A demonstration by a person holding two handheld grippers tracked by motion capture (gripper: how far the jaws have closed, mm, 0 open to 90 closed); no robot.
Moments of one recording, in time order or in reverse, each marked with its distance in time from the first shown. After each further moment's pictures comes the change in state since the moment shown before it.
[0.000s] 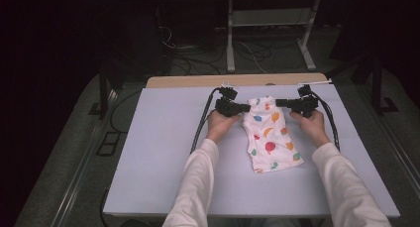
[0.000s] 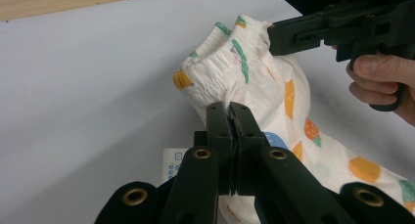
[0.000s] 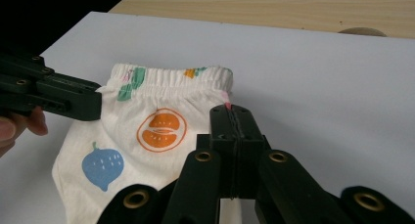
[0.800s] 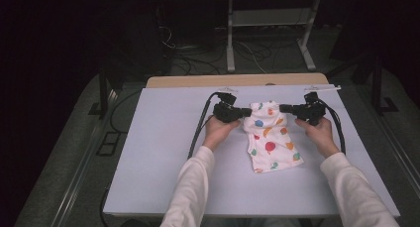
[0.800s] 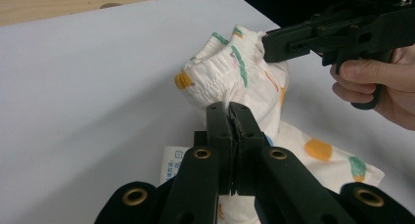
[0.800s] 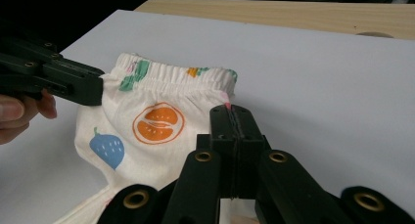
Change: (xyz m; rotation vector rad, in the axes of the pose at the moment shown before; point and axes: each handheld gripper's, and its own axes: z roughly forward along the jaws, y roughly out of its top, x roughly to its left) left arm -0.024 -0.012 -0.022 -0.043 -0.051 0.042; right arm 0.019 -0.018 -0.030 -0.032 0.030 -0.056
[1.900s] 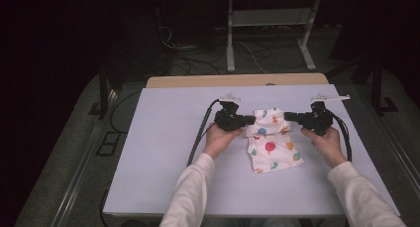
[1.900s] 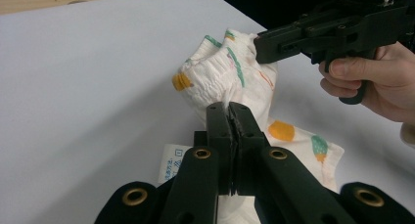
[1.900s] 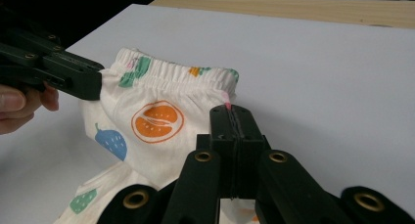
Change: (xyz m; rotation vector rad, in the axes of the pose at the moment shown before) left arm -0.028 -0.015 -0.011 -0.007 -0.043 0.038; right arm 0.018 -0.021 -0.026 -0.014 0.008 -0.031
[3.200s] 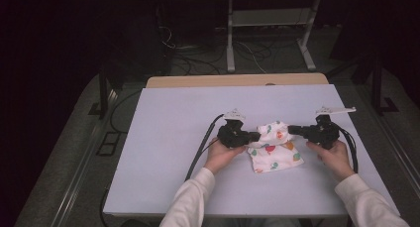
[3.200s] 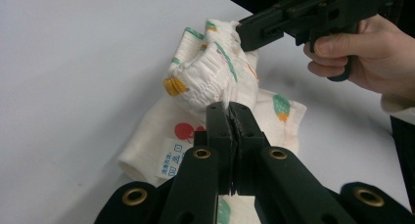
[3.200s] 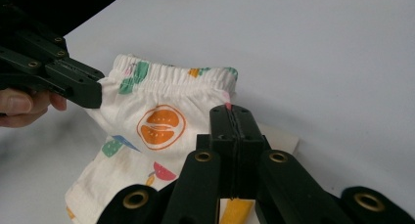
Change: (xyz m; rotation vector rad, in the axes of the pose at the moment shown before) left arm -0.030 -0.036 0.003 0.027 -0.074 0.060; right arm 0.014 -0.030 -0.021 0.053 0.025 0.005
